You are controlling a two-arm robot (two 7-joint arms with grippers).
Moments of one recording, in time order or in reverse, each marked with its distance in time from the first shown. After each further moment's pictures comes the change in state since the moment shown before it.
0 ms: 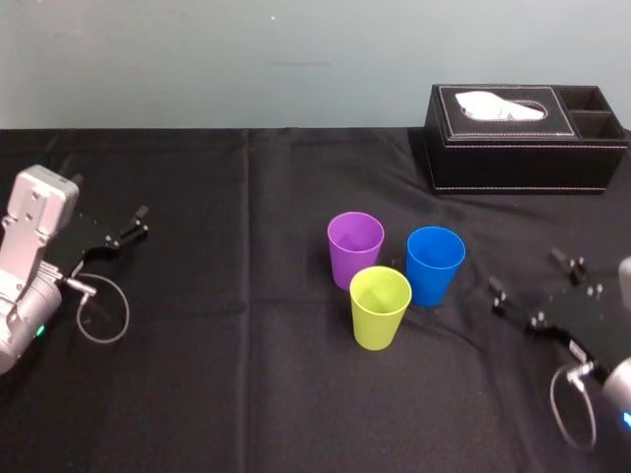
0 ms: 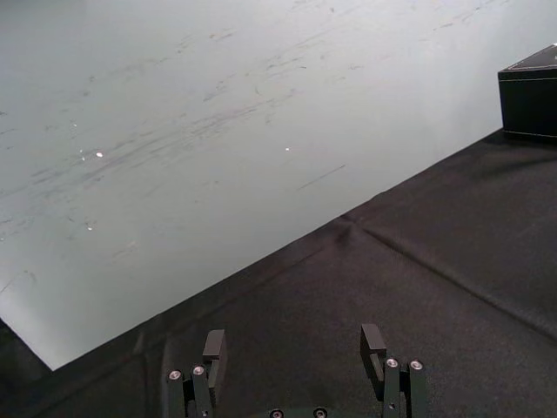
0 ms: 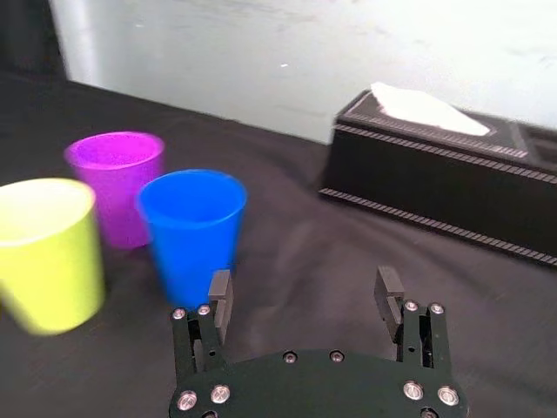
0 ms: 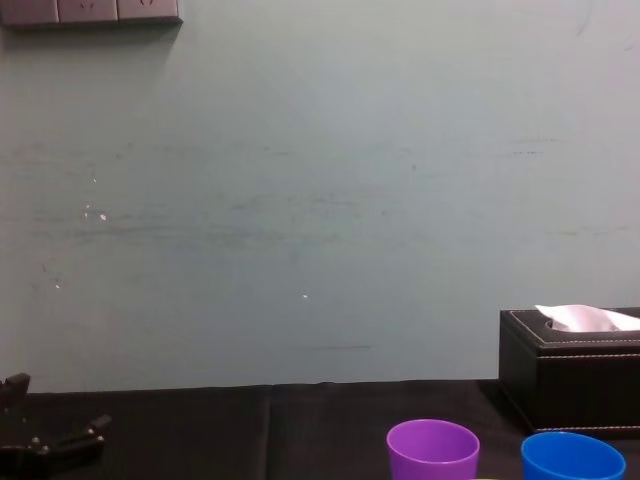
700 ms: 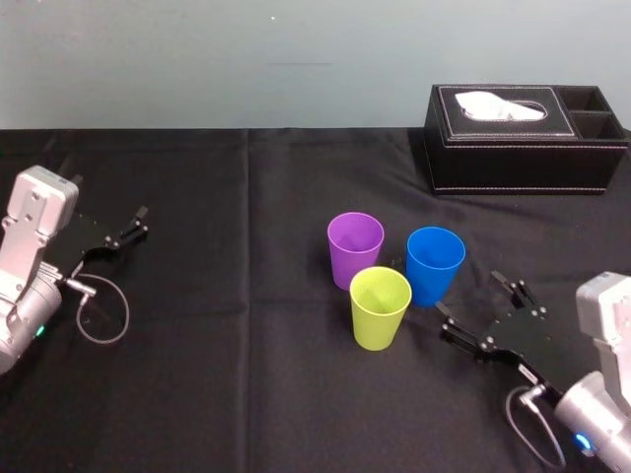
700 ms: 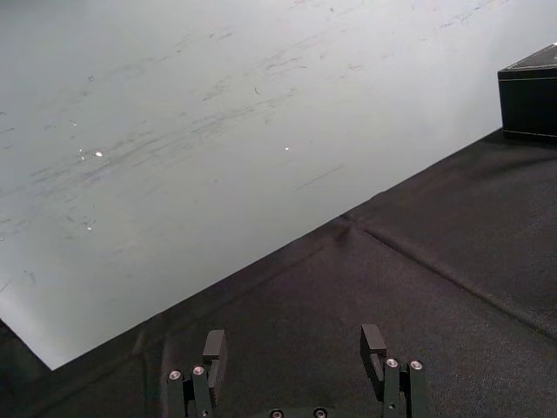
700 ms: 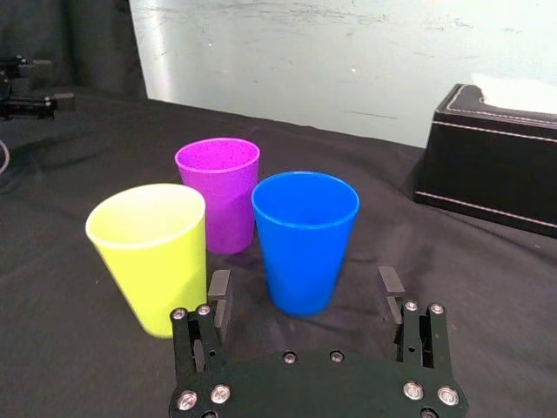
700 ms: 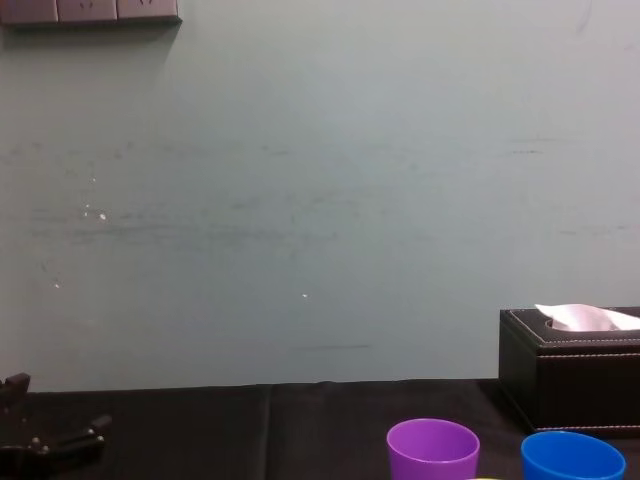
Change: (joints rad) left arm 0.000 0.000 0.000 0.000 0.000 0.000 0.000; right arm 0.006 -0.092 -0.037 0.033 0.010 -0.035 0.131
